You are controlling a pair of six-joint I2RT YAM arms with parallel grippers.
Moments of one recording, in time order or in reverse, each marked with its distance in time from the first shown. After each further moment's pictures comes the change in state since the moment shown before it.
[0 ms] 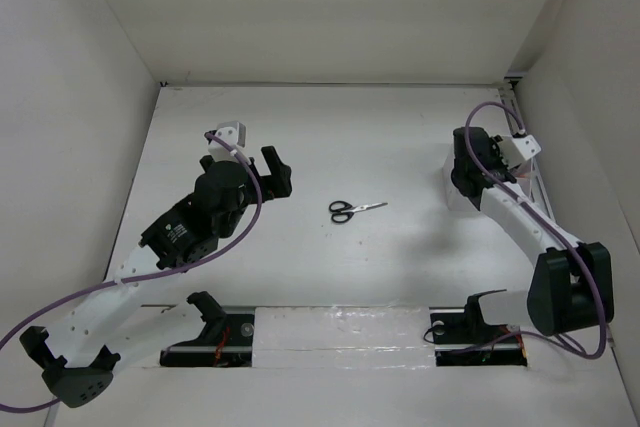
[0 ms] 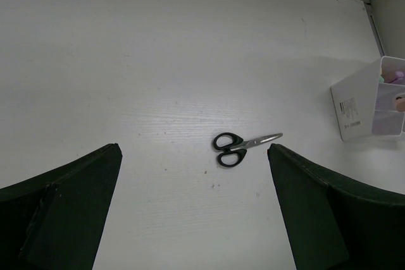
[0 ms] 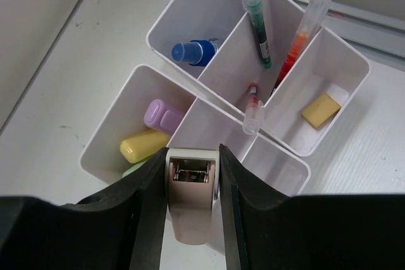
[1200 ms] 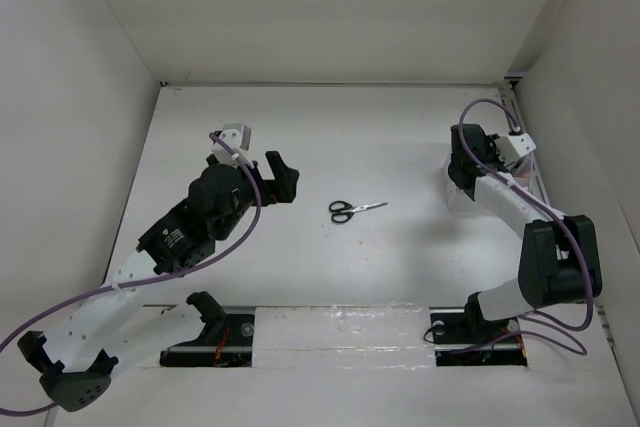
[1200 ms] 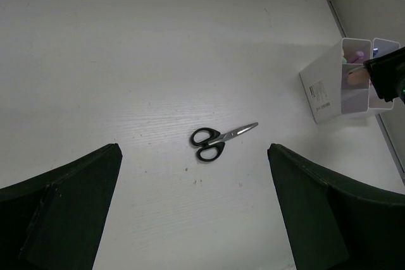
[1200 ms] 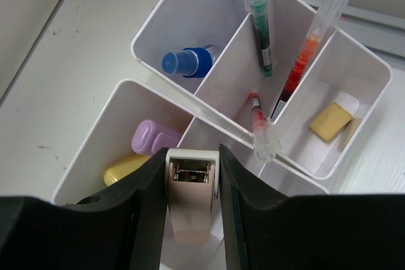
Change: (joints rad) left arm 0.000 -0.033 -0.031 0.068 0.117 0.047; right arm -0.042 0.156 0.029 0.089 0.026 0.003
